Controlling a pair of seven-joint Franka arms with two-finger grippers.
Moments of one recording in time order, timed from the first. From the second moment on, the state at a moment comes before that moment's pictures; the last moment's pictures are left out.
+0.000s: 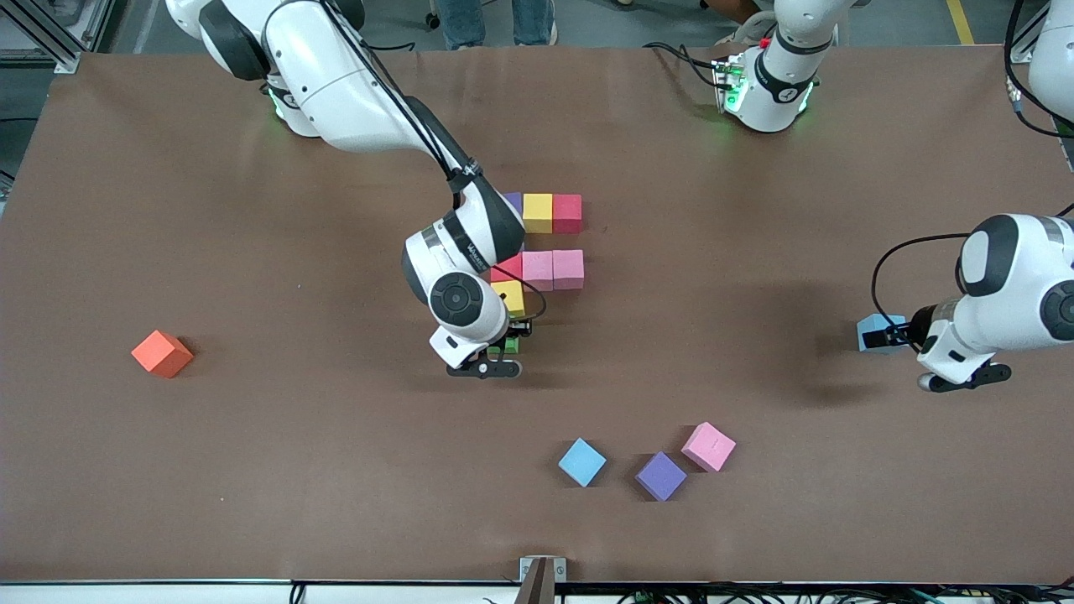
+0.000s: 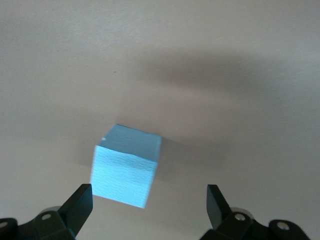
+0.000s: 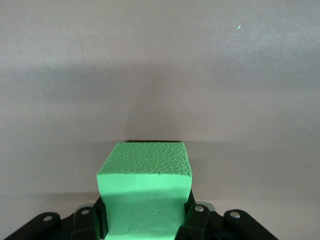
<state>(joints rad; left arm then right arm) 0.77 0.58 -0.68 -1.82 0.45 2.07 -0.28 0.69 0.87 -0.09 -1.30 0.25 2.07 0.52</state>
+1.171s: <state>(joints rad) 0.84 0.62 -0.68 -1.95 0.57 2.26 -0.22 0.71 0.88 -0.09 -1.30 0.25 2.08 0.52</state>
